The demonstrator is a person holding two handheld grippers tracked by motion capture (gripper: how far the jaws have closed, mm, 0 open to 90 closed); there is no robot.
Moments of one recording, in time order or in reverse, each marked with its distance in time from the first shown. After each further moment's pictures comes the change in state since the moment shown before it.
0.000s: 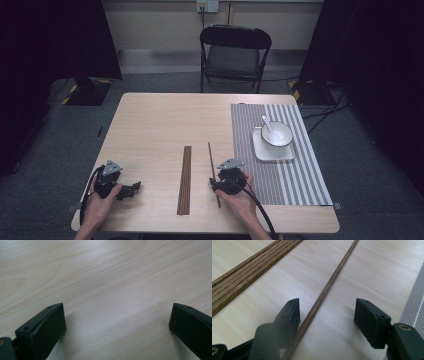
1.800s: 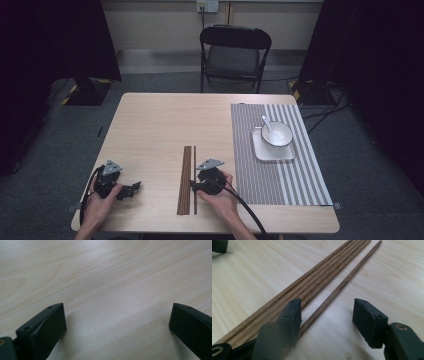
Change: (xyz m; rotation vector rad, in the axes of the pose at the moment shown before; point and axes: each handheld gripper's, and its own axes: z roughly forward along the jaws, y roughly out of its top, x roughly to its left) left arm 0.000 0.000 0.000 -0.002 0.000 0.001; right arm 0.043 0.026 0.026 -0.011 0.124 -0.034
